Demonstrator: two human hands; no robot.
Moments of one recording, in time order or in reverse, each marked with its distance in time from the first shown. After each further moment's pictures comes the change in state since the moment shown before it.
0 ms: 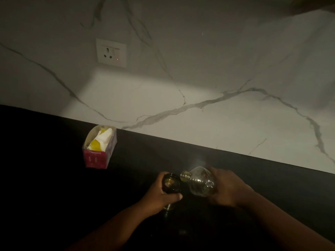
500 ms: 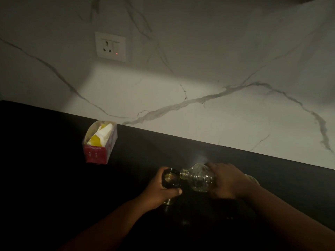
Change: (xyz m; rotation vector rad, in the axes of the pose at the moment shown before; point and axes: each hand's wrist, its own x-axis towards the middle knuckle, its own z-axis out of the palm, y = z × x) left_hand 0.001 0.005 -0.001 0.028 -0.003 0.002; right_hand 0.009 0.004 -0.006 -0.165 -0.085 -0.042
